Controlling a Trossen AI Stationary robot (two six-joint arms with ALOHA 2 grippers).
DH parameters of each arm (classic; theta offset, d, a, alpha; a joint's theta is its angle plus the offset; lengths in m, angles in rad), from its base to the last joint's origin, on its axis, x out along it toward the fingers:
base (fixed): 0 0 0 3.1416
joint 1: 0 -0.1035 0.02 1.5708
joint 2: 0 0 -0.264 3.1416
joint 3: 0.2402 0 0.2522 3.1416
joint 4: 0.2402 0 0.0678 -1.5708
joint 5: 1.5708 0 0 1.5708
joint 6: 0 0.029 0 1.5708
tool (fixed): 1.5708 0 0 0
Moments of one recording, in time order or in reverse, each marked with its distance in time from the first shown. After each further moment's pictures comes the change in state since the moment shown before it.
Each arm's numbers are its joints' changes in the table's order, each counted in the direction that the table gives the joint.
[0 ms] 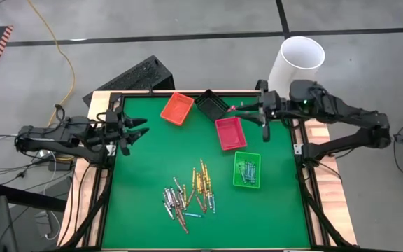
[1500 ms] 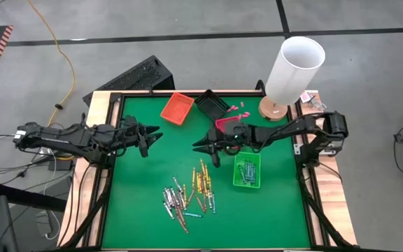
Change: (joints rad) left arm 0.000 0.173 -0.105 -0.100 -0.095 -0.291; right arm -0.031 0.568 -0.419 -0.986 -0.156 0.172
